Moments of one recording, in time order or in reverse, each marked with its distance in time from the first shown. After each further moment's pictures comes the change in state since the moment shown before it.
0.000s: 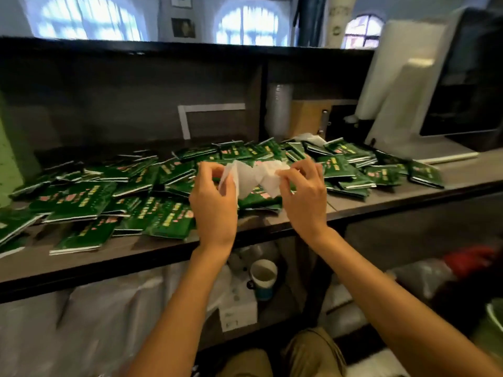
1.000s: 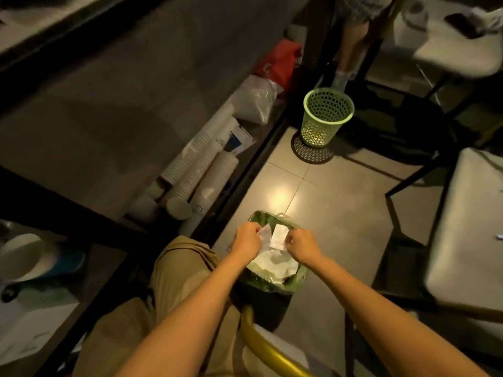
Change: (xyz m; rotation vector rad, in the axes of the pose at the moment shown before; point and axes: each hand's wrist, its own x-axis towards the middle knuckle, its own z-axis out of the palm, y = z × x) left_hand -0.428 -0.017 0.245 0.302 -1.821 -0.360; right_hand -0.395 0.241 -0.232 -0.407 -1.007 1.495
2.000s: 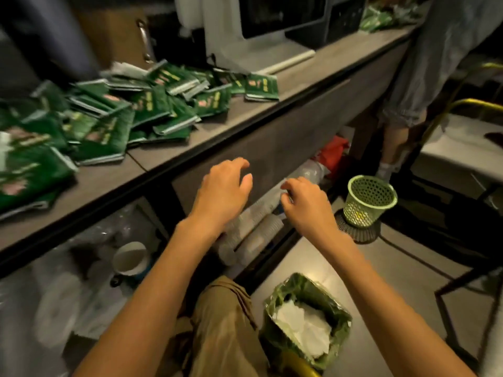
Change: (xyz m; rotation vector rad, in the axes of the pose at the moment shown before) left_hand -0.138 0.083 -0.243 0.233 0.705 0.328; right_hand -0.091 -0.193 -0.173 -0.033 0.576 -0.631
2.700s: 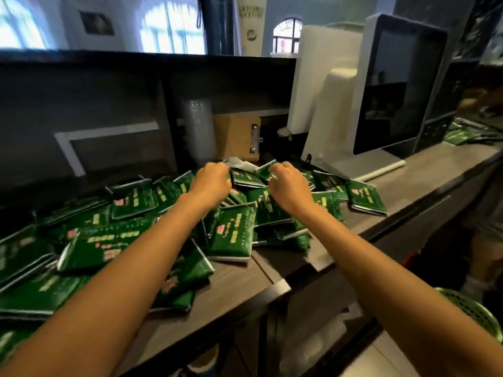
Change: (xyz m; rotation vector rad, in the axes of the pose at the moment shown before) left_hand 0.130 -0.167 -0.184 0.305 0.162 -0.260; right_hand 0.212 -0.226 0.012 0.004 0.066 -0.354
